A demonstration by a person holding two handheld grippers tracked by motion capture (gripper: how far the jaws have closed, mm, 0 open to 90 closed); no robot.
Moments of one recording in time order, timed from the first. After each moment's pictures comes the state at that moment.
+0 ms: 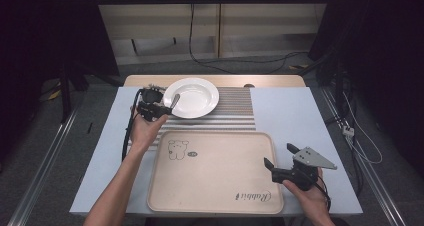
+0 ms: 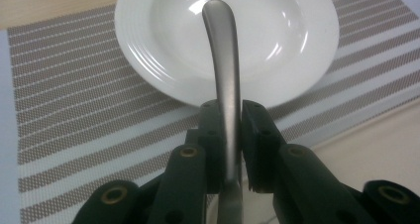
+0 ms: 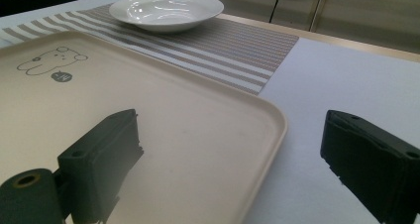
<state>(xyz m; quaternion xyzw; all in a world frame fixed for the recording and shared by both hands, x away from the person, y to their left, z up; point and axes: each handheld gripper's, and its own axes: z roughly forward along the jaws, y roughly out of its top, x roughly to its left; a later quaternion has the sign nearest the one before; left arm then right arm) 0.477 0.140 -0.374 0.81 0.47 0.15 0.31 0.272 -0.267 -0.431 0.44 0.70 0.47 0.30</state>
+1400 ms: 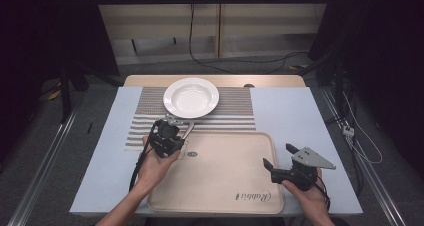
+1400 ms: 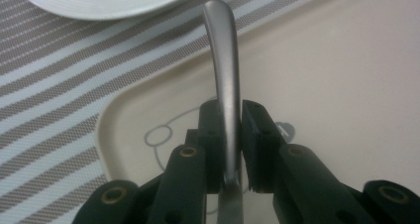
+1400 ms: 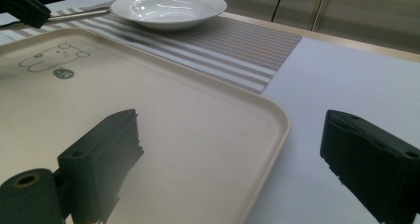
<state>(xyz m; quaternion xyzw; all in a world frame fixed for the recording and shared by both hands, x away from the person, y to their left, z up) 0.383 0.102 -0.392 0.84 0.43 0.16 0.28 0.272 -0.265 -0.431 0.44 0.71 0.47 0.30</state>
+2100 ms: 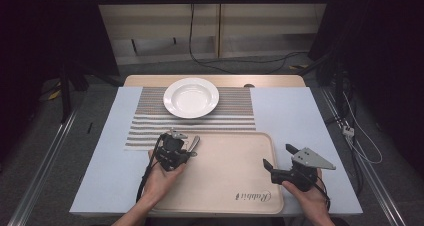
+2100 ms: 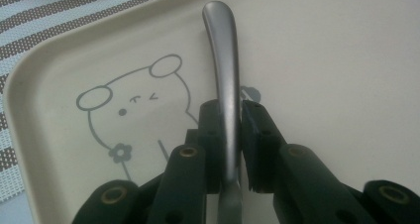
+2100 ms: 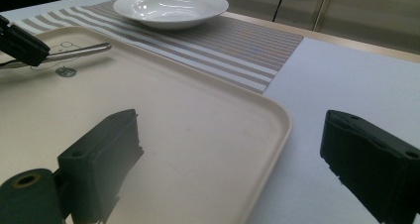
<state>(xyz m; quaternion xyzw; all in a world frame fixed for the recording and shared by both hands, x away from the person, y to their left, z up) 0.365 0.095 -0.422 0.84 0.44 0.12 0.29 0.272 -0.265 -0.431 0.43 0.71 0.47 0.30</state>
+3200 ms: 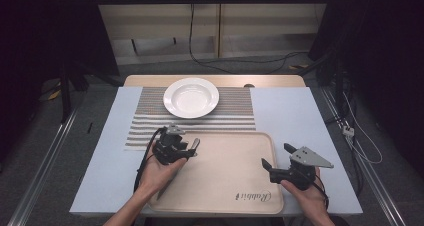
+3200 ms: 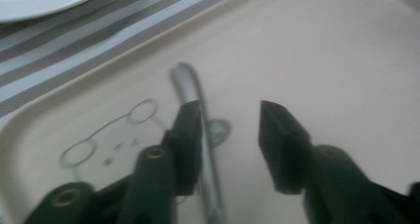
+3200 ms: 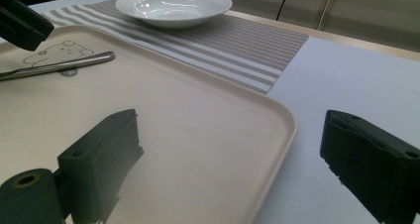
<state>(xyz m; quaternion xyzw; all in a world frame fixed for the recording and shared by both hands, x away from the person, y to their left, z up) 0.375 0.095 -0.404 0.87 0.34 0.08 0.35 0.276 -0.263 -0.433 0.43 0.71 0.47 0.30</state>
